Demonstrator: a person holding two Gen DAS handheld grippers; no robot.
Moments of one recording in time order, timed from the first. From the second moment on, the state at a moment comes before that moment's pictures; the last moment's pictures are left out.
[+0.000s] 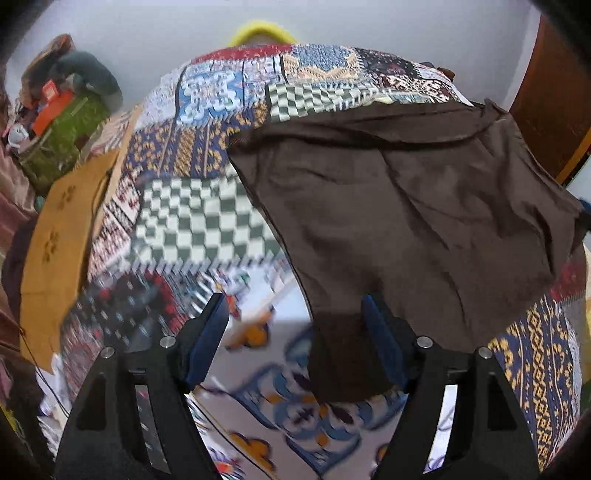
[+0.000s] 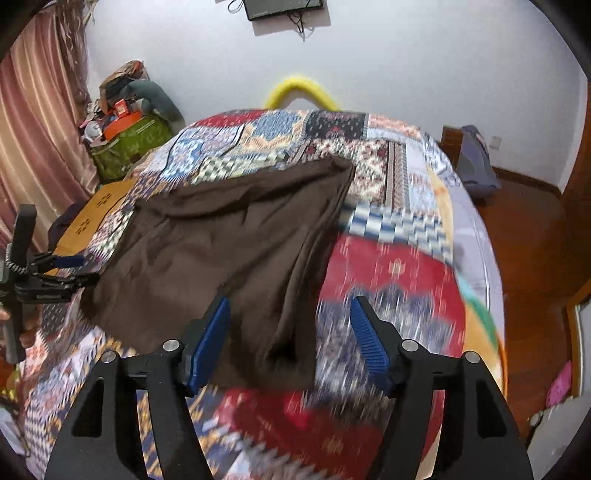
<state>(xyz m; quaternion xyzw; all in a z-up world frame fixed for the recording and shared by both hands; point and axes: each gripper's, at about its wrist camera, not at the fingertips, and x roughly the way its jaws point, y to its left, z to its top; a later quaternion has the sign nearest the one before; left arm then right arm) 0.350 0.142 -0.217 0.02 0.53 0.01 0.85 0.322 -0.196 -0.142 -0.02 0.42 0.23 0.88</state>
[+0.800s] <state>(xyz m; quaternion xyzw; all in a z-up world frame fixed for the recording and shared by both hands) 0.242 0.048 -0.196 -0.01 0.56 -0.13 0.82 0.236 -0.204 -0.149 0.00 0.44 0.24 0.87</state>
